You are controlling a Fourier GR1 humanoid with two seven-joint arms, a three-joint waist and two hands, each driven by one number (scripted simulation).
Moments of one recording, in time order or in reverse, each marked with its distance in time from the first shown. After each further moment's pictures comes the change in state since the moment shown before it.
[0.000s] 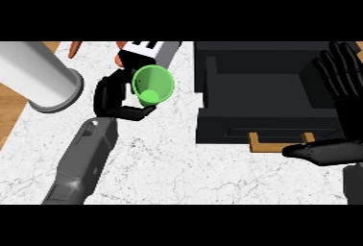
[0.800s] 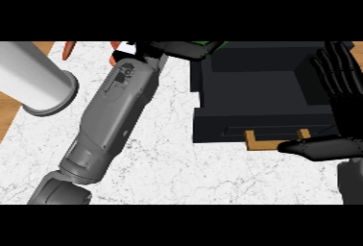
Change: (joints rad) left arm -0.406 -0.066 -0.216 -0.165 0.076 0.316 0.535; right arm -0.014 0.012 0.006 0.035 0.024 -0.007 -0.044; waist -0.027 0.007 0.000
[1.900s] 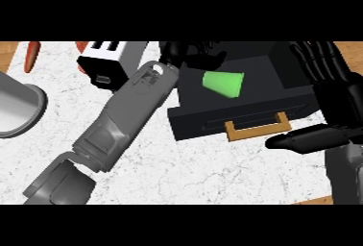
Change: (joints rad) left arm -0.184 -0.002 -0.339 0.440 0.148 0.073 0.159; right arm -0.107 0.006 0.046 0.051 -0.023 0.044 -0.015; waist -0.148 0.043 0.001
